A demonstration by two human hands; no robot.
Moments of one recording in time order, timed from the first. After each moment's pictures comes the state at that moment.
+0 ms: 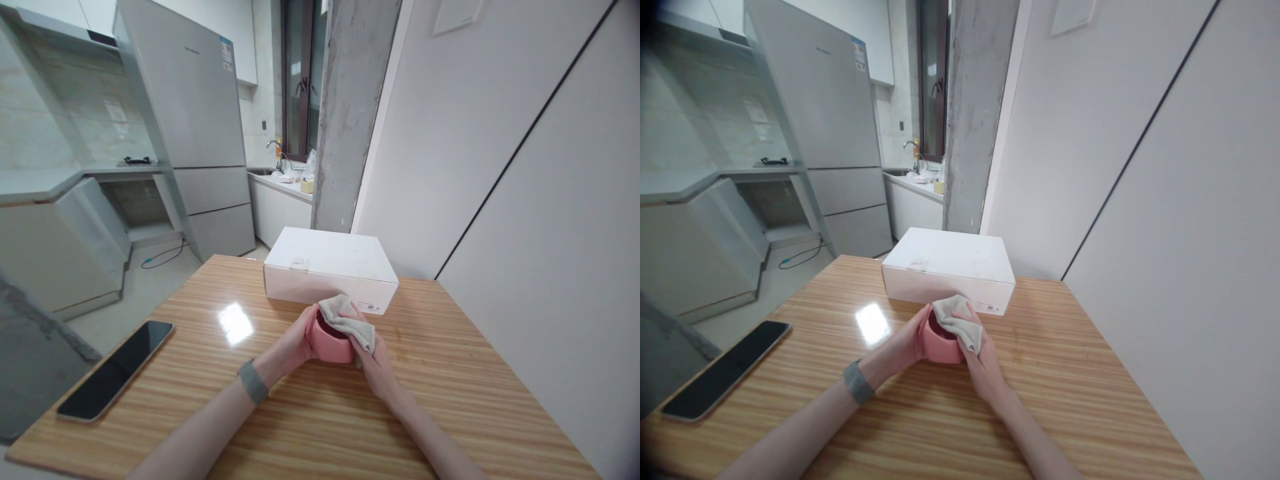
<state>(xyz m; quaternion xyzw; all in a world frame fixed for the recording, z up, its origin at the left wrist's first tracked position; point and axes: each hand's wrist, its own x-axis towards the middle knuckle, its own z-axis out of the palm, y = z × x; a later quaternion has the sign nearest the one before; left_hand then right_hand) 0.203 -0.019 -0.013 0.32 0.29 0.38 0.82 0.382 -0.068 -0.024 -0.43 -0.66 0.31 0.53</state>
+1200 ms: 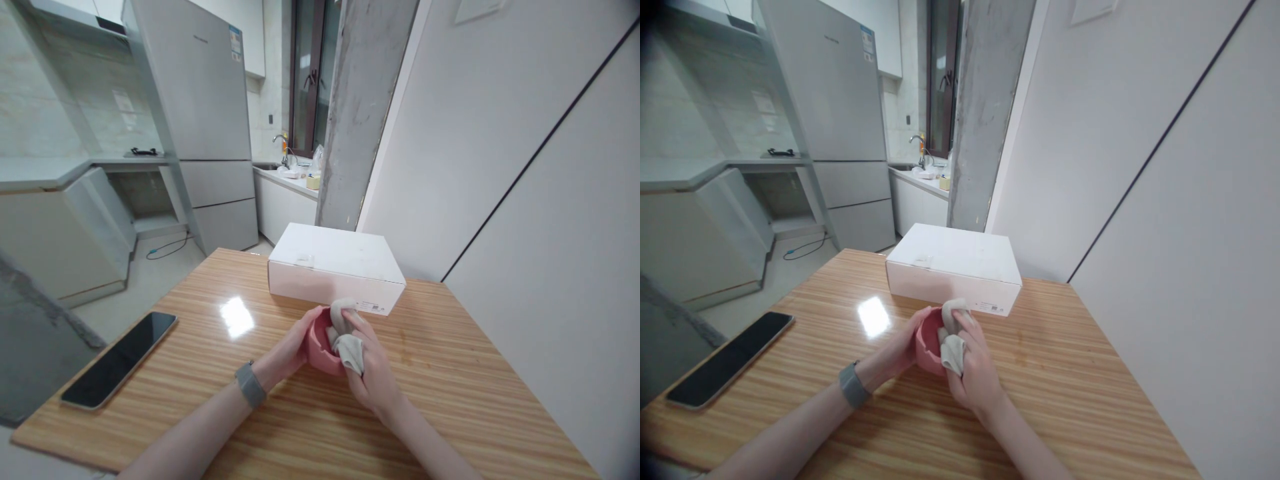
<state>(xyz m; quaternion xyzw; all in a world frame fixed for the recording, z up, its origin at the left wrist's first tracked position) 0.197 -0.032 -0.012 0.32 0.27 0.43 0.80 0.367 -0.080 -0.002 -0.36 -0.83 0.02 0.42</state>
